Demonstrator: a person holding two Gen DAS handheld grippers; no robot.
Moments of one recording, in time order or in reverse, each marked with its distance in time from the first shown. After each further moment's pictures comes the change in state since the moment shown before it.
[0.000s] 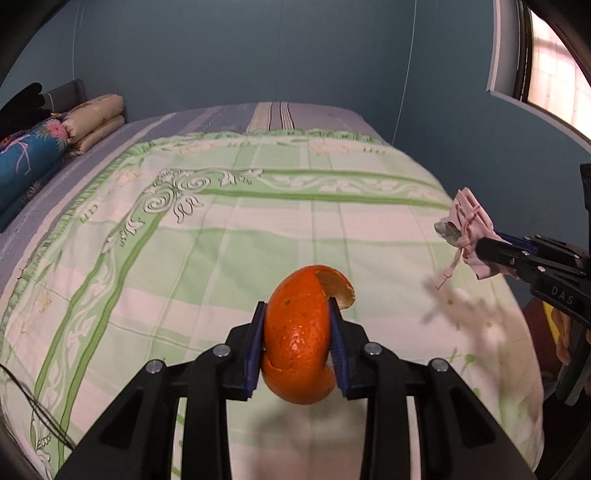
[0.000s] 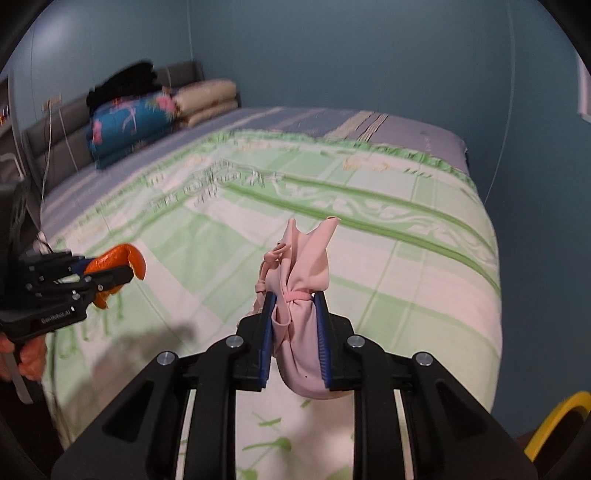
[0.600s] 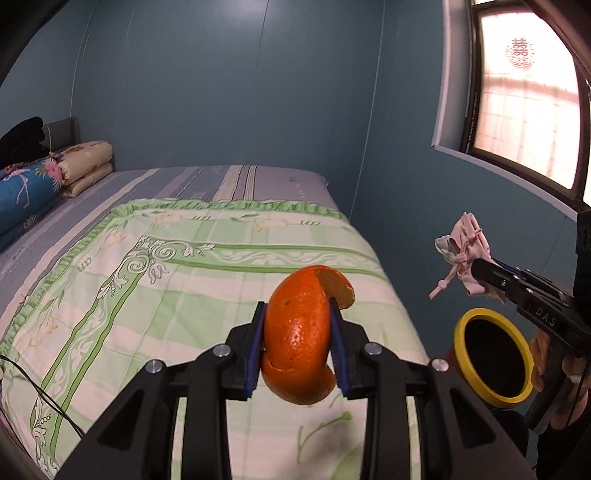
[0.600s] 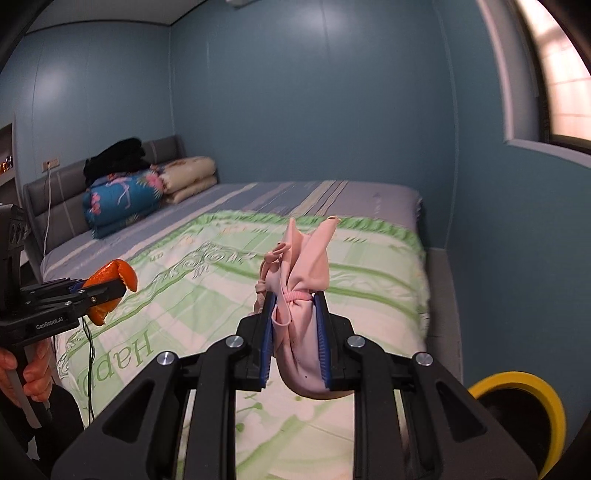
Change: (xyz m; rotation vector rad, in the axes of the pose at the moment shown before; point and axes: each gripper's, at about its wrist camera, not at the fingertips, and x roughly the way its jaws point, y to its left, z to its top) left arm -0.132 -0.097 0.017 0.011 -0.217 -0.099; right arm -0.182 -0.046 -0.014 0.066 -0.273 -0.101
